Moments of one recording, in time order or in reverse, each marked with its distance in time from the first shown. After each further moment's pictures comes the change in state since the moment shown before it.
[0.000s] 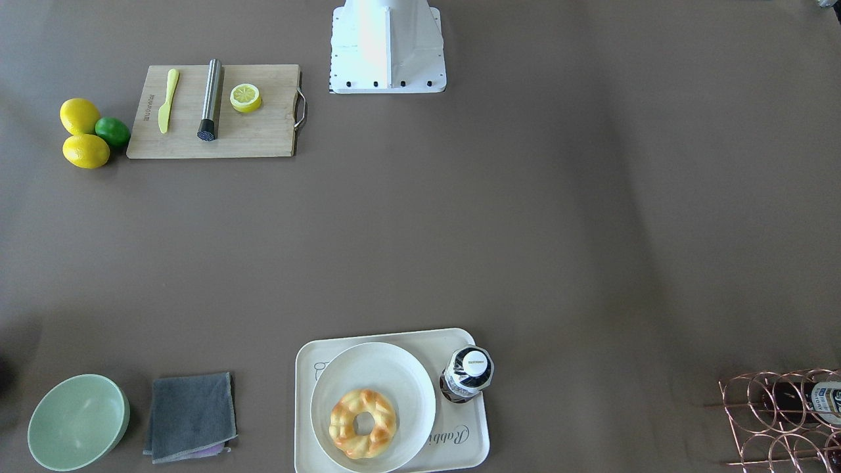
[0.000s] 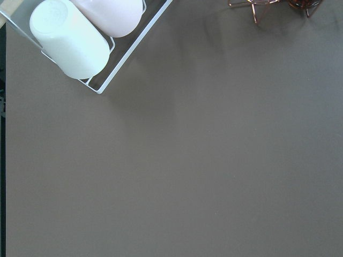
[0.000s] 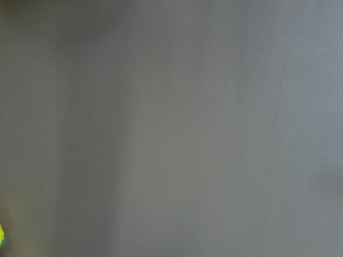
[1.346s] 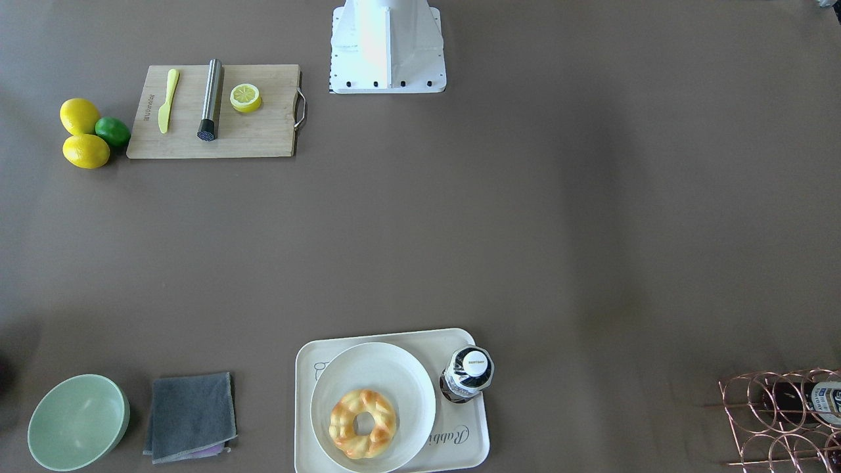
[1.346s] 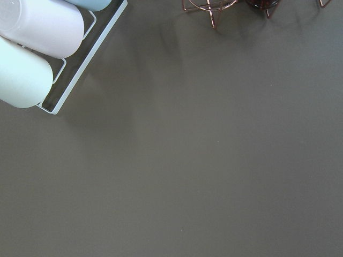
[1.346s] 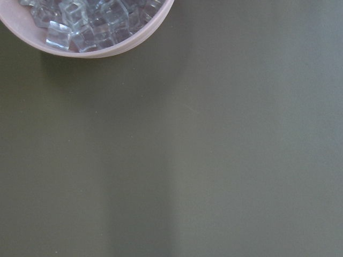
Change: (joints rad) left arm 0.096 -0.083 -0.013 0.092 0.002 -0.008; right arm -0.179 0.022 -0.050 0.299 0.116 0.440
